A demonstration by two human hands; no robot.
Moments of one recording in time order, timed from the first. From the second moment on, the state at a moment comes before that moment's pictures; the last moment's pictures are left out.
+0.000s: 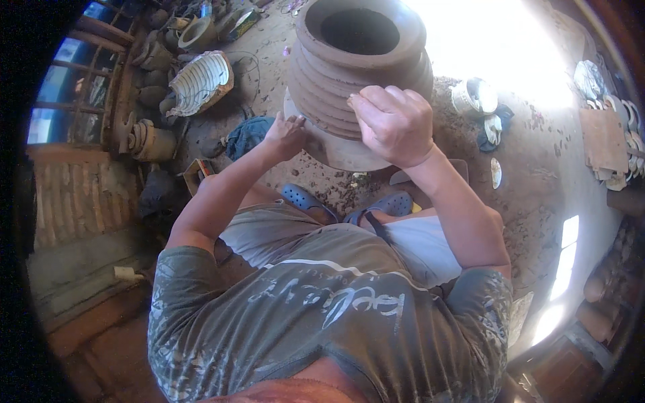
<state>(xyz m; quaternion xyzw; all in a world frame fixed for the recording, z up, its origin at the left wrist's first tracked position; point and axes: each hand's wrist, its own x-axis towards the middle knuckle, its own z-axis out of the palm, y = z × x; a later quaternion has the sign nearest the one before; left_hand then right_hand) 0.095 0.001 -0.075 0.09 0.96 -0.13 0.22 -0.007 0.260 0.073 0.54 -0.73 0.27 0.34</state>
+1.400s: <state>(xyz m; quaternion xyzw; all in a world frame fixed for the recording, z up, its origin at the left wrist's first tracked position) 0.102 0.158 -0.103 0.18 0.91 0.38 0.00 0.077 0.299 0.031 0.36 -0.81 0.45 0.13</state>
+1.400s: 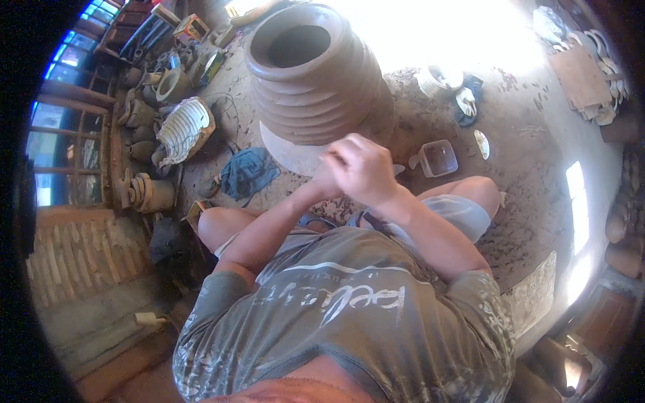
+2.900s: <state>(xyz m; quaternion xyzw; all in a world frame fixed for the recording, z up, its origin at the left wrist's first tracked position) 0.125 0.155 -0.118 0.13 0.99 0.02 0.05 0.066 0.320 0.043 0.29 -0.81 0.51 0.08</state>
